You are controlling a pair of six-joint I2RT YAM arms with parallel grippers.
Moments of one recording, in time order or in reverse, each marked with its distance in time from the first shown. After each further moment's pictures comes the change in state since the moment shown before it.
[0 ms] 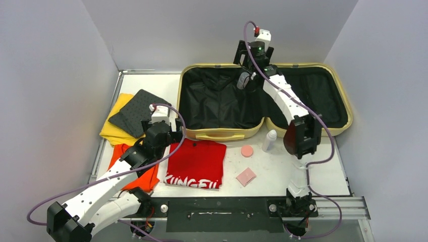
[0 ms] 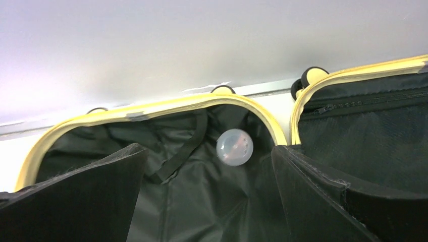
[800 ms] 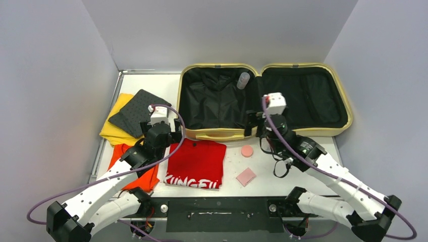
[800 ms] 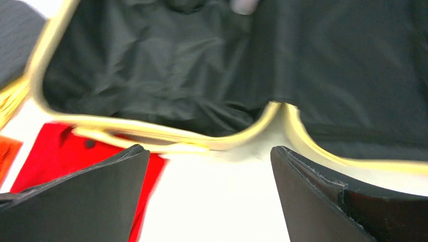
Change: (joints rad) left arm -0.013 -0.009 0.000 -0.024 -0.055 -0.027; right arm 0.491 -1.127 -1.019 -0.193 0.137 -0.038
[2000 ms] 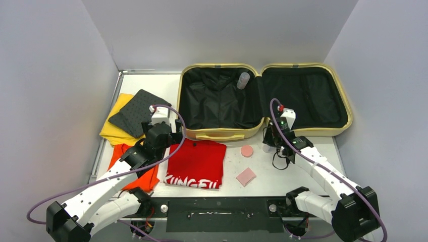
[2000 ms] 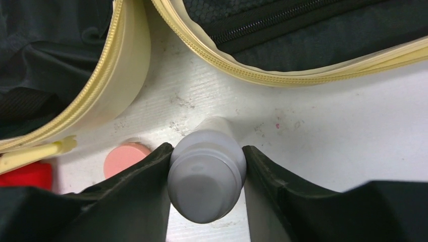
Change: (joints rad) left arm -0.007 0.003 0.001 -0.006 0.028 0.000; right arm -0.451 0.080 -0.338 0.027 -0.140 0.214
